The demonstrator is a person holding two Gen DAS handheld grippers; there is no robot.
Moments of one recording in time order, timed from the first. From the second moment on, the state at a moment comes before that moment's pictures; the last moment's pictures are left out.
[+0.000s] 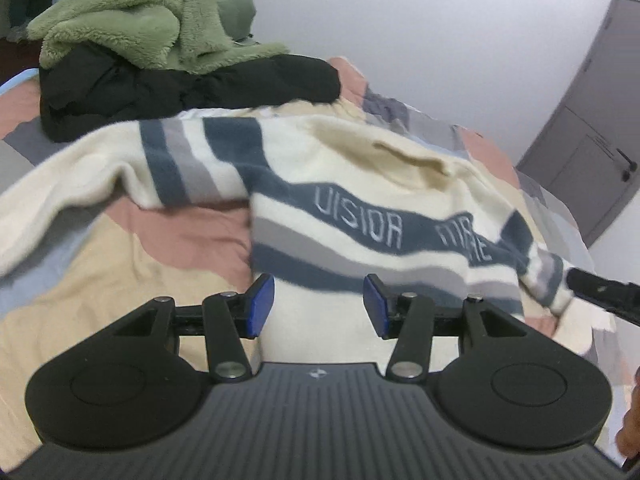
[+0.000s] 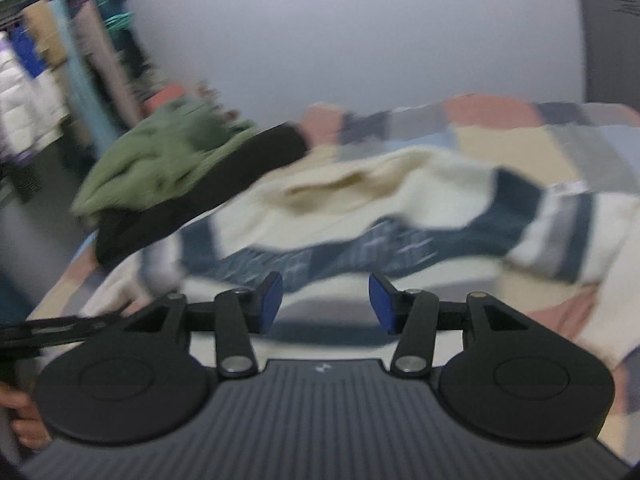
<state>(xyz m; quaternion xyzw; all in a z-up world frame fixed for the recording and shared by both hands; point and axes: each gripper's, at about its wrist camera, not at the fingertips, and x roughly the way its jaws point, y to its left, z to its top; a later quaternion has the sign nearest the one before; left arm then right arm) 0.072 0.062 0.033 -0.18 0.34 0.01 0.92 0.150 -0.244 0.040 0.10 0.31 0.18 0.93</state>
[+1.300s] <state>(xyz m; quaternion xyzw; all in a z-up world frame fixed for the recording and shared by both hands) 0.081 0.112 -0.049 -0.31 0.32 0.00 0.90 0.119 -0.119 -0.062 -0.02 0.39 0.32 0.86</state>
